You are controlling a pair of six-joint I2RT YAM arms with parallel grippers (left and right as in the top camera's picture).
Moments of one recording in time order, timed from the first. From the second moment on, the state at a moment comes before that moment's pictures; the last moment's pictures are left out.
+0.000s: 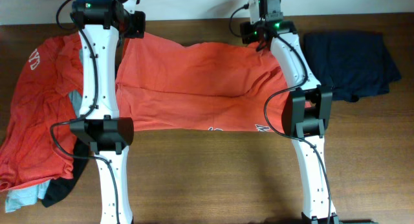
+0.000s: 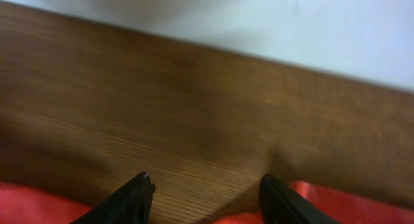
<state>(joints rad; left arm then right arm) -0.06 2.51 2.95 -1.45 0.03 0.09 0.13 2.74 2.58 -0.67 -0.10 -0.06</state>
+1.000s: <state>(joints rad) -0.06 2.51 2.95 -1.45 0.03 0.09 0.11 2.81 2.58 -0.59 0.06 -0.02</state>
